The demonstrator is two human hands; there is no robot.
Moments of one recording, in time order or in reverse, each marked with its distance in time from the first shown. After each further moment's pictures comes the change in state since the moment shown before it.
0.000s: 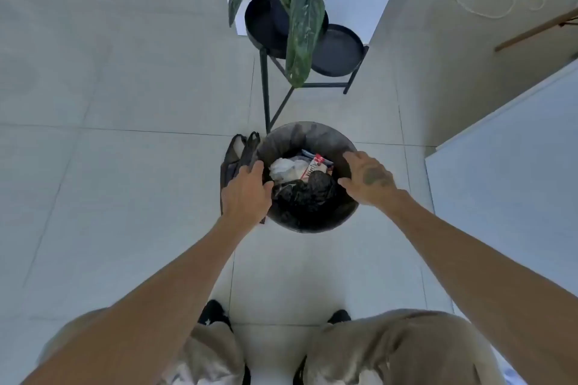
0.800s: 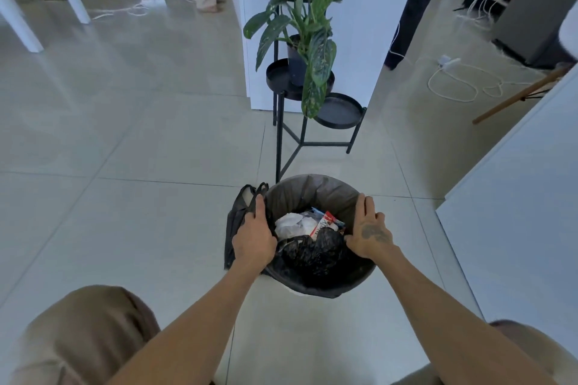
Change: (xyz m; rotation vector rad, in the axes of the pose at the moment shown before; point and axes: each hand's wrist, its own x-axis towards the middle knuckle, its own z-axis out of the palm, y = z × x) left_hand -0.003 -0.046 0.088 -0.120 0.088 -0.103; right_hand 0.018 0.002 0.129 0.073 0.187 0.152
